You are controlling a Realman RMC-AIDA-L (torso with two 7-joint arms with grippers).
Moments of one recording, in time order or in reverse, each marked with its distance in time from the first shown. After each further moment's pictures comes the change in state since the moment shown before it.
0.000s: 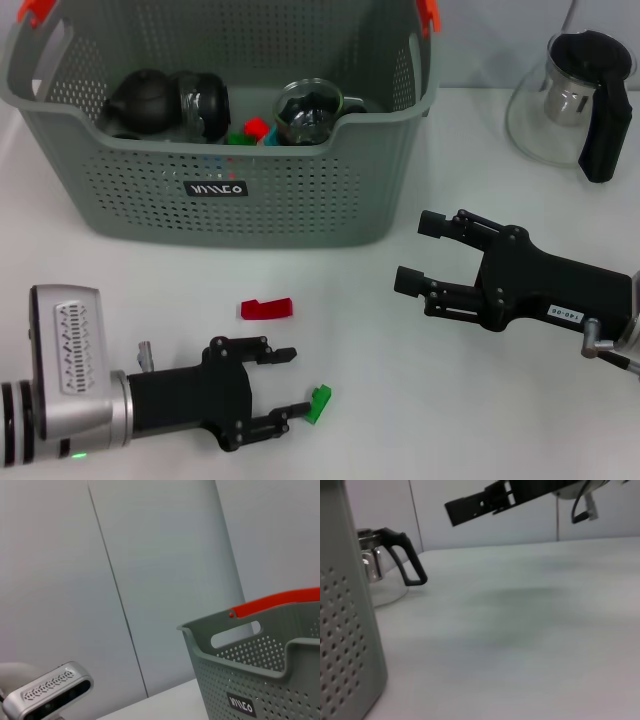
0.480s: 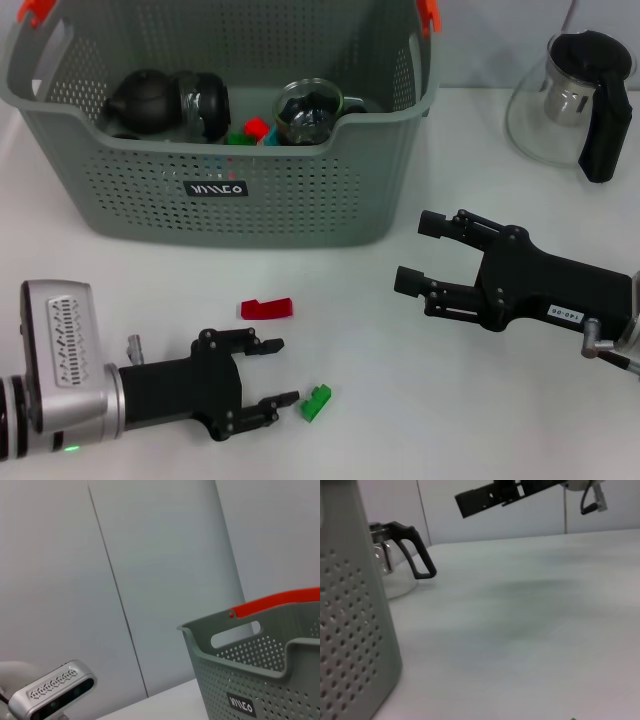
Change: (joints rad) left arm 0.004 0.006 -0.007 0.009 -0.007 -0.024 0.000; right arm 0.000 0.000 0.000 0.000 0.000 0.000 0.000
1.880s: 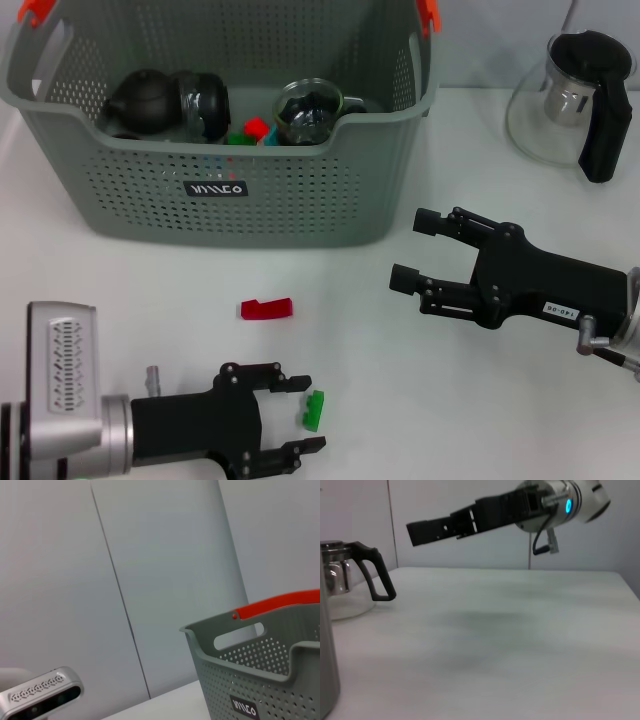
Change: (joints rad) left arm 0.017 -0.006 0.023 -0.019 0.023 0.115 -0.046; right arm 0.011 0.002 0.000 0.005 0.000 0.001 0.000
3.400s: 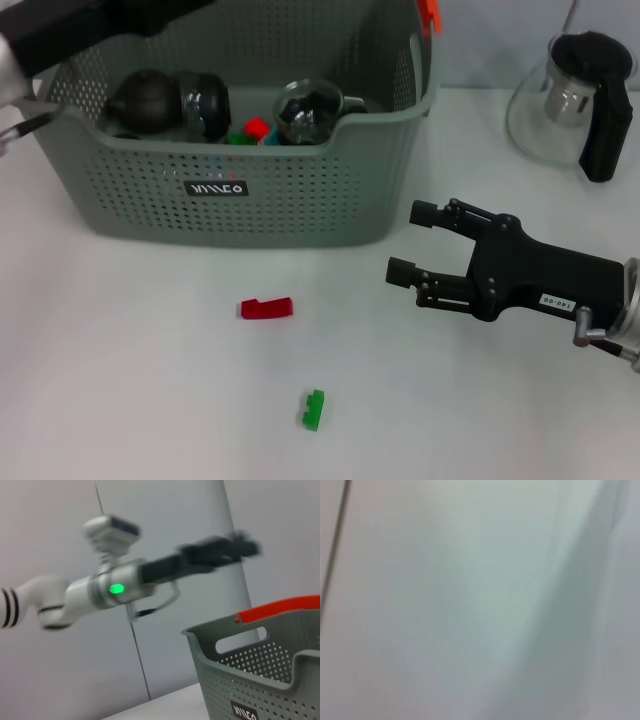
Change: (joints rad) left arm -0.136 0.065 -0.021 0.494 -0.578 -0.057 -0.860; right arm 0.015 0.000 0.000 -0.006 0.000 0.002 -0.007
